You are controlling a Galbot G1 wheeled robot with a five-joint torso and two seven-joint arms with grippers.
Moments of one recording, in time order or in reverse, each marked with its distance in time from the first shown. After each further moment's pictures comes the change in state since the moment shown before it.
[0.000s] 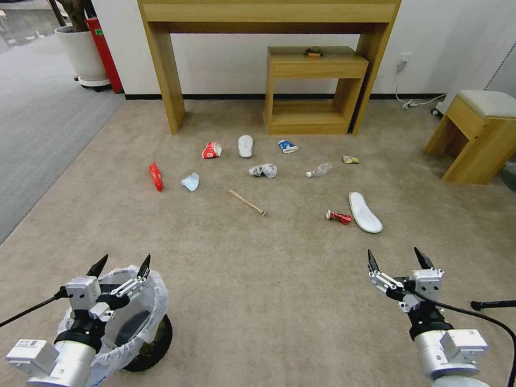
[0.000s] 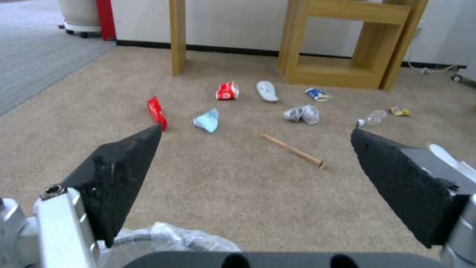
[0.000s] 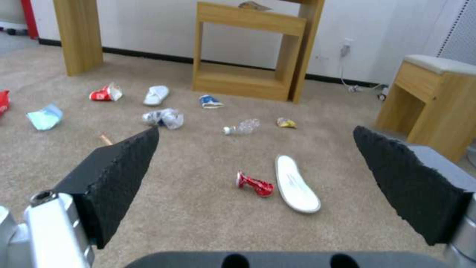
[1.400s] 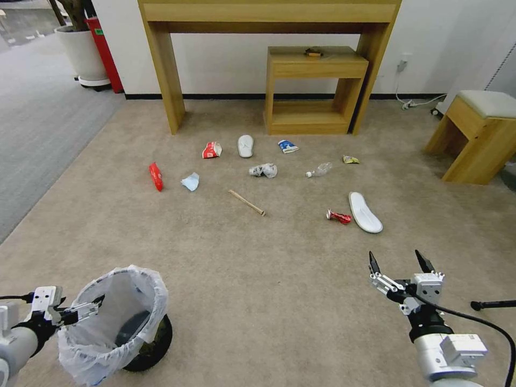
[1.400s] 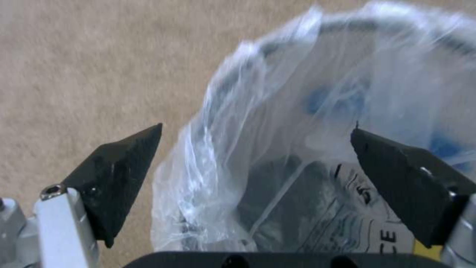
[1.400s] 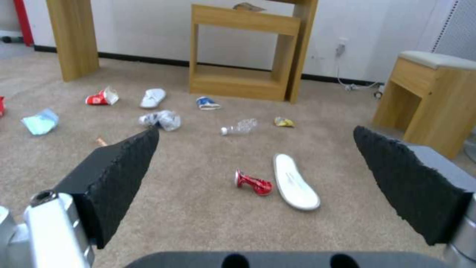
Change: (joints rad) left arm -0.070 0.267 -0.218 0.215 -0.090 0.543 0.048; right arm 0.000 0.011 -0.001 -0.021 0.009 0.039 -0.001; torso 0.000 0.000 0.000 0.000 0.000
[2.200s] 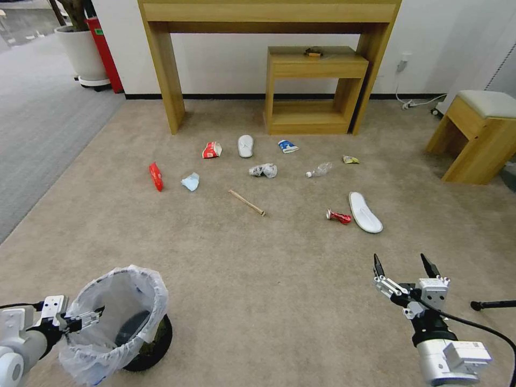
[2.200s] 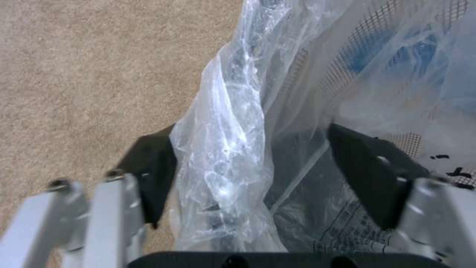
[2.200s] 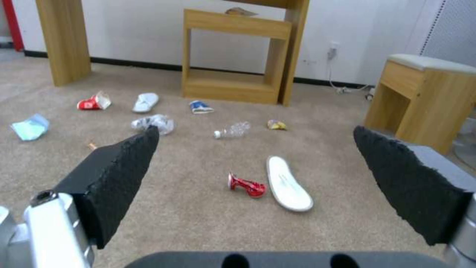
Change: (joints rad) left arm -0.147 0.048 0.111 0.251 0.090 0.051 0.002; right arm -0.022 0.027 0.018 -0.029 0.002 0.066 0.001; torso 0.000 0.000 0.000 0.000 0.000
